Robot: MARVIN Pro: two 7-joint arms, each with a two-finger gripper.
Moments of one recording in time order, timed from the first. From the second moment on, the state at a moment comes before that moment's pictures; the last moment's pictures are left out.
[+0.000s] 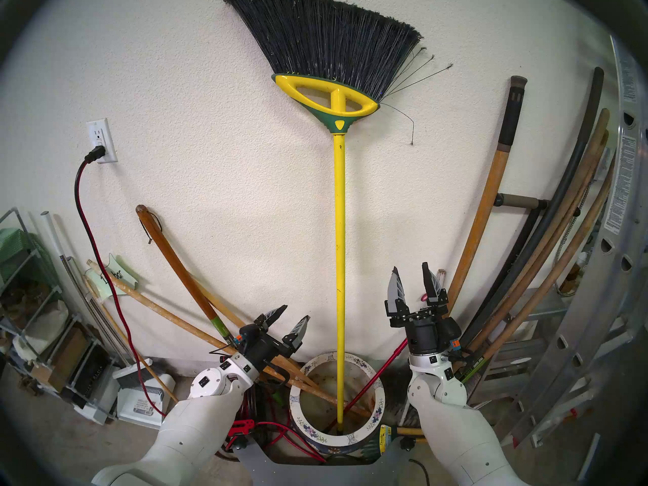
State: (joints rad) left arm 1.46 -1.38 -1.35 -0.96 -0.61 -0.43 -0.78; right arm -1.66 -1.39 1.40 -1.39 0.69 -0.94 0.52
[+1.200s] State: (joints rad) left arm 1.14 -1.59 -1.21 -0.43 -0.55 -0.34 -0.87; right arm -1.66 -1.39 1.40 -1.39 0.69 -0.94 0.52
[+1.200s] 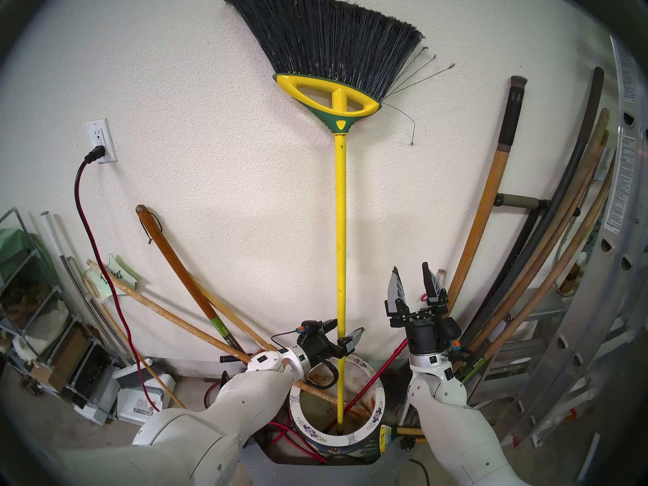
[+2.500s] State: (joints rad) left arm 1.05 -1.69 -1.15 -0.21 -0.47 -0.50 -0.68; right arm -1.66 -1.39 1.40 -1.39 0.69 -0.94 0.52
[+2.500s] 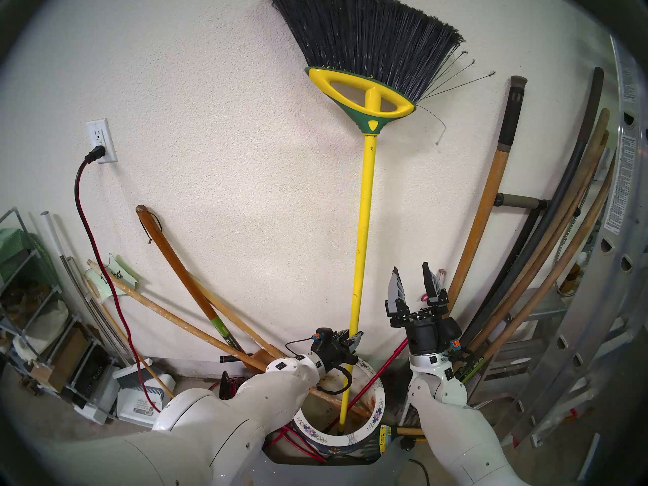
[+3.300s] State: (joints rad) left arm 1.06 -1.70 -1.12 -0.18 -0.43 -0.63 -0.63; right arm -1.66 -1.39 1.38 -1.39 0.69 -0.93 0.53
